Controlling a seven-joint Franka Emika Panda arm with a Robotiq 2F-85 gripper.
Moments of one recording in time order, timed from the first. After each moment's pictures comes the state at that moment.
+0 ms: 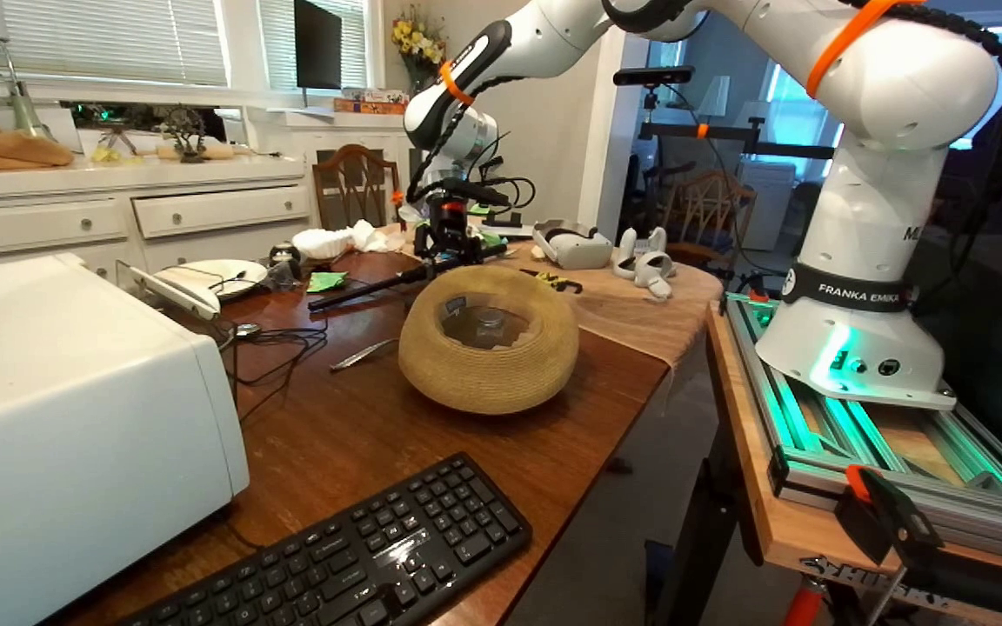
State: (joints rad) arm -0.29 0.93 -0.05 -1.40 0.43 1.82 -0.06
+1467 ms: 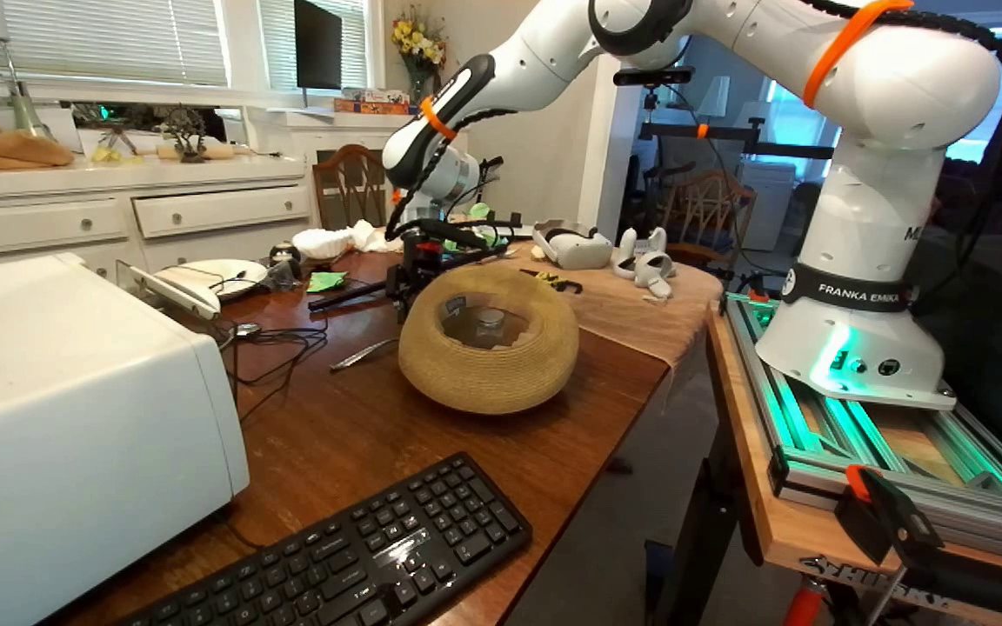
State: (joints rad) arm -0.27 1.04 0.08 -1.39 0.43 1.99 -0.09
